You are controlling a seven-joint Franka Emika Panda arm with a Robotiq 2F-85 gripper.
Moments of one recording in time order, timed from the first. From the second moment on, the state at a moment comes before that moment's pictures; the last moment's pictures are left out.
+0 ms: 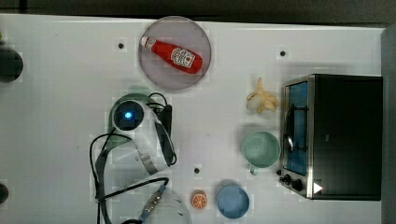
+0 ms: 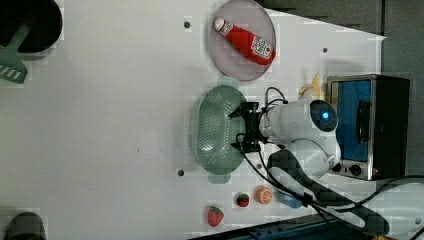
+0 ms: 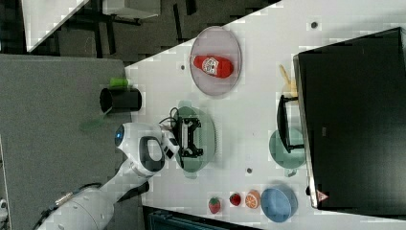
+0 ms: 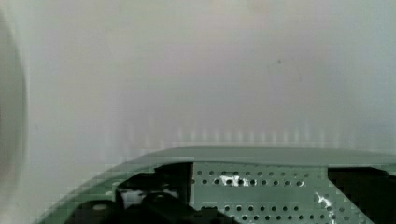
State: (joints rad) arm 0.08 0.43 0.21 -2.29 -0.16 1.00 1.25
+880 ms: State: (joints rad) arm 0.05 0.40 -0.01 -2.39 -0.17 1.09 1.04
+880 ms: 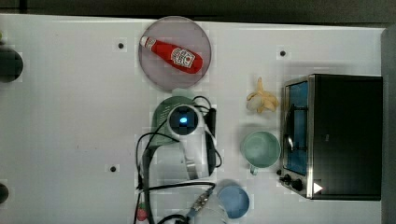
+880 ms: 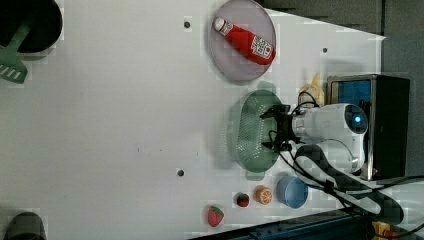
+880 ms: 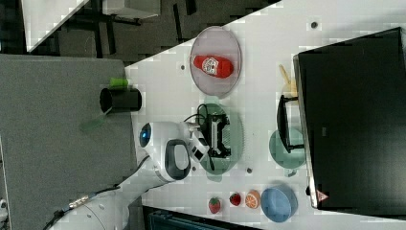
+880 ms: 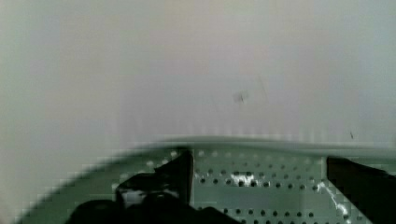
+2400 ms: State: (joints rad) arm 0.02 0.22 -0.14 -2.41 -0.17 0.93 0.51
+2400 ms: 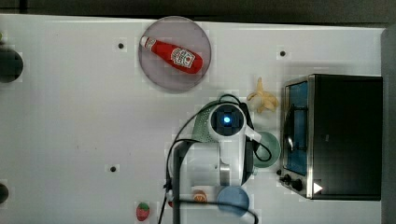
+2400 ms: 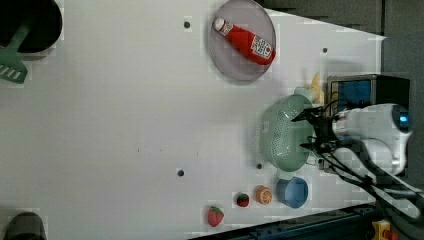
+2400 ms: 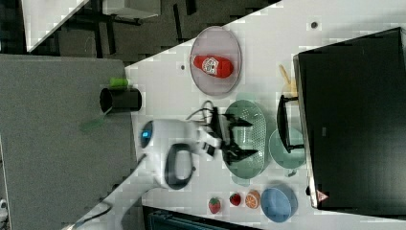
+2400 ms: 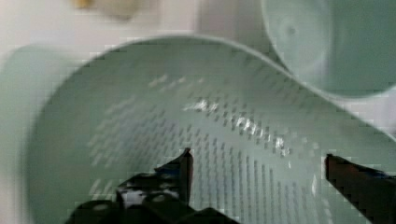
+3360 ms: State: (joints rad) arm 0.03 -0.33 -0.05 -1.99 -0.06 0.09 0.03
